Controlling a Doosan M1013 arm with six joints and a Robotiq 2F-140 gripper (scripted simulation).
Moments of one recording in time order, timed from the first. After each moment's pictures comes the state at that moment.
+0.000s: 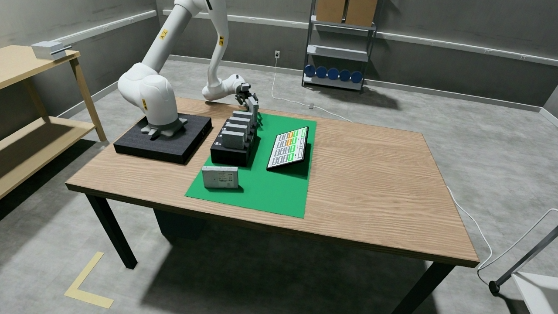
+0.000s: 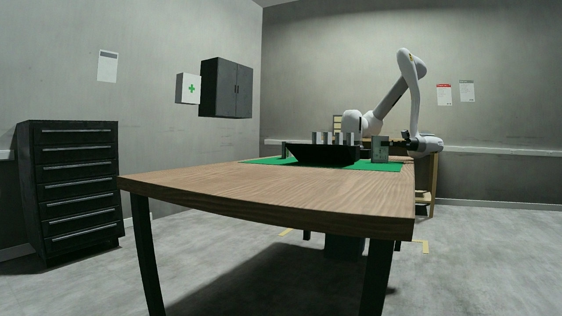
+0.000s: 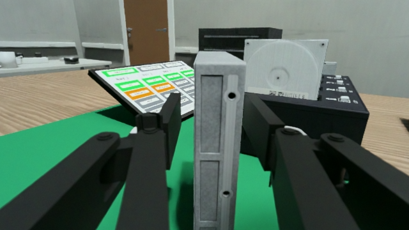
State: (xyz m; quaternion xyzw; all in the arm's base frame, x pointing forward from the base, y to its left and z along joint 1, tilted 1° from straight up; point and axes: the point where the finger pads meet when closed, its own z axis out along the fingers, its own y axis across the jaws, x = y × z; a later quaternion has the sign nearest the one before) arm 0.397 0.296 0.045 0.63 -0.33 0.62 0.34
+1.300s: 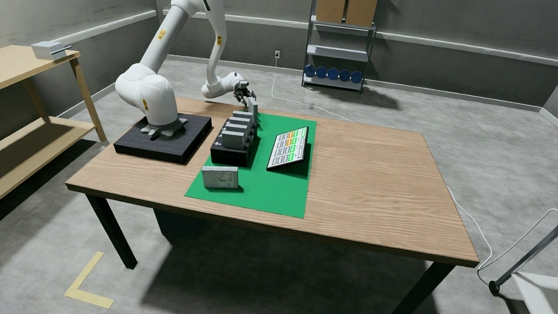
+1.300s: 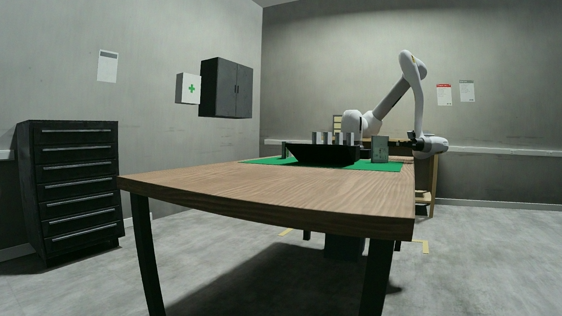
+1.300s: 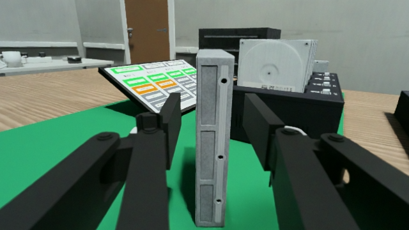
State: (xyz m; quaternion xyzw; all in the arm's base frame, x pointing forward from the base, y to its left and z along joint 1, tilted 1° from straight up) arm 0.373 0.332 0.045 0.63 -0.33 0.62 0.34
